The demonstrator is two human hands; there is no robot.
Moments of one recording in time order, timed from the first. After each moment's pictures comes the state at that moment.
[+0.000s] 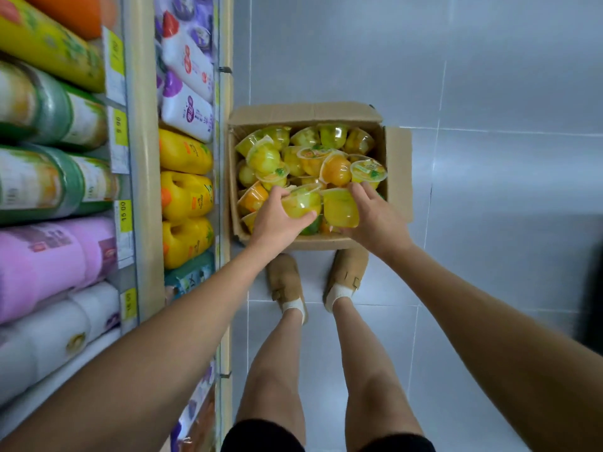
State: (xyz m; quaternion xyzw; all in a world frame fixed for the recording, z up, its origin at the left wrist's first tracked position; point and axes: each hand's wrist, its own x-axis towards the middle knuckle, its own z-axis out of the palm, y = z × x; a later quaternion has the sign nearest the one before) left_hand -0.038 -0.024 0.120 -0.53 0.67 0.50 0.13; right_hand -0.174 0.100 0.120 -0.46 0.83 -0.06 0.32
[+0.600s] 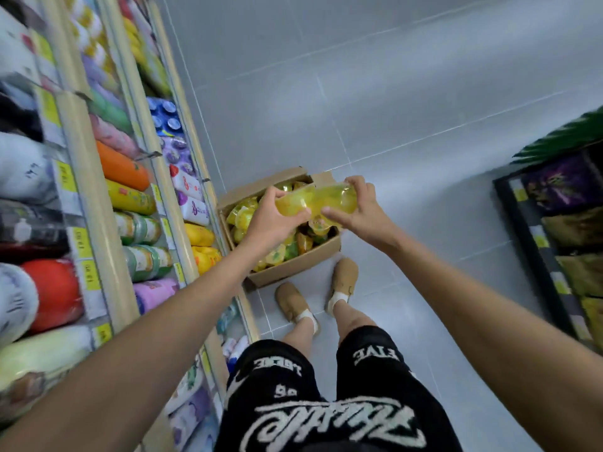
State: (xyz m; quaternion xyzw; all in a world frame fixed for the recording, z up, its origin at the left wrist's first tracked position) left_hand -0.067 0.008 0.409 -0.35 0.77 0.51 0.12; right_hand -0.158 0.174 0.411 -0.12 0.82 -0.43 0.36
